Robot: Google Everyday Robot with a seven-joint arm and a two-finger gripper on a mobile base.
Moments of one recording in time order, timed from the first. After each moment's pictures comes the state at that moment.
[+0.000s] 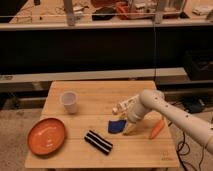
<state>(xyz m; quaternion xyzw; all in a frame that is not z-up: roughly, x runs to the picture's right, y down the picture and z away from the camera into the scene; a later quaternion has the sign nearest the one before) 0.106 0.221 0.839 -0.36 -0.27 0.00 0.89</state>
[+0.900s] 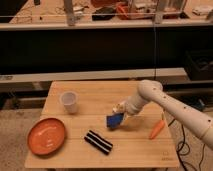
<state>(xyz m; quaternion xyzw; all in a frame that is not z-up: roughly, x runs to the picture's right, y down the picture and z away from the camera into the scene) 0.090 0.170 0.828 -0.35 -0.27 -0.01 0.90</state>
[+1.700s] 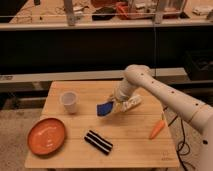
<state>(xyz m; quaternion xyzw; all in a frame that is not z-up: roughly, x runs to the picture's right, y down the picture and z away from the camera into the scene) 0.024 0.095 0.800 -0.34 -0.26 -0.04 0.90</state>
